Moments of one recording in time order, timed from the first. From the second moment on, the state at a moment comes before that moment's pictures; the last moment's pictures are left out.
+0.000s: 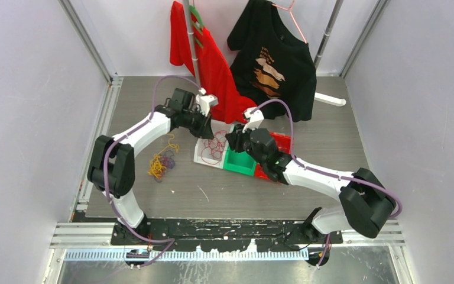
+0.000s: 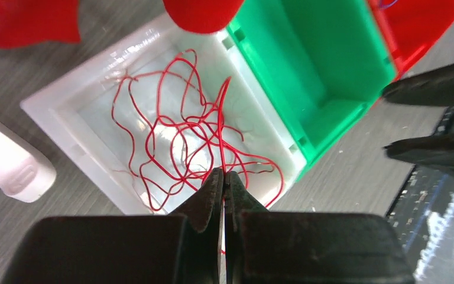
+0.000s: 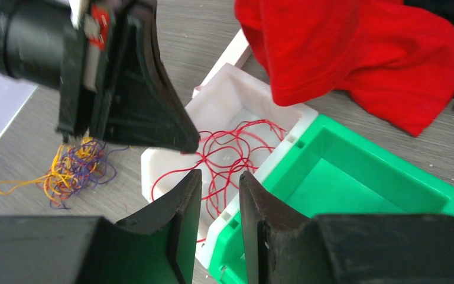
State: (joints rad) left arm -0.39 1.75 1.33 -0.45 0.65 0.12; right arm 0.79 1.35 0.70 0.42 0.21 0.37
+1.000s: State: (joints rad) left arm -0.28 1.37 1.48 -0.75 0.63 0.21; right arm 0.75 1.38 0.83 0.26 0.00 0.31
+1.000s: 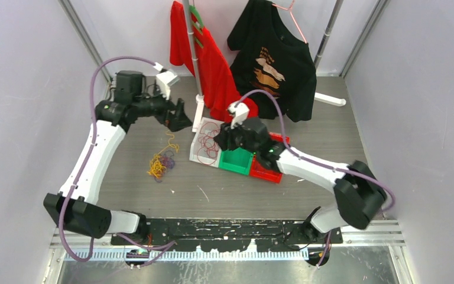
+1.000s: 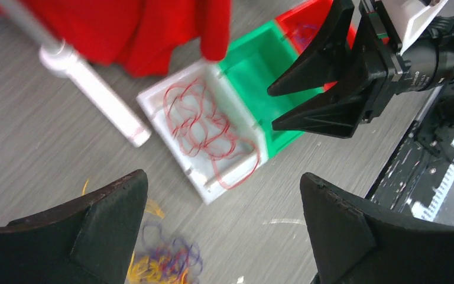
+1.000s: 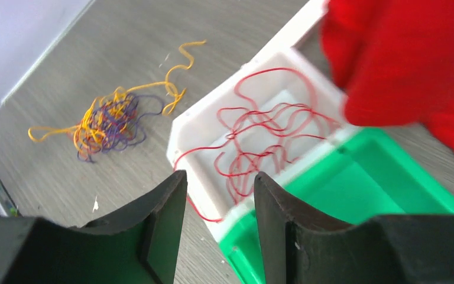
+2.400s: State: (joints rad) left arm 0.21 1.43 1.09 -1.18 0.68 0.97; right arm 0.78 1.94 1.29 0.11 0.08 0.11
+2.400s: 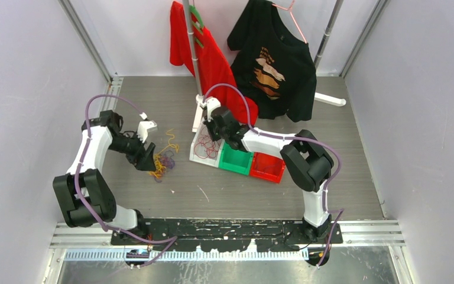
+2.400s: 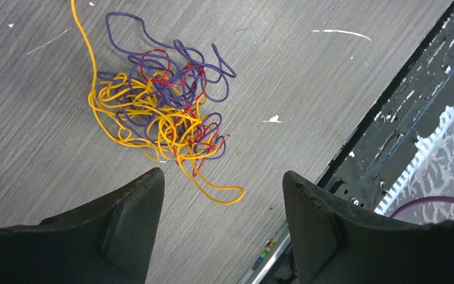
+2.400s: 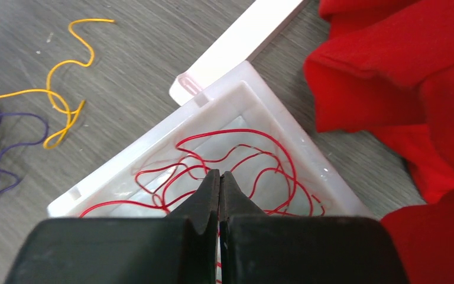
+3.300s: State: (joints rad) left arm 0.26 1.46 1.24 -1.40 0.73 1.20; right arm 0.87 1.91 1.23 0.08 -0.13 0.02
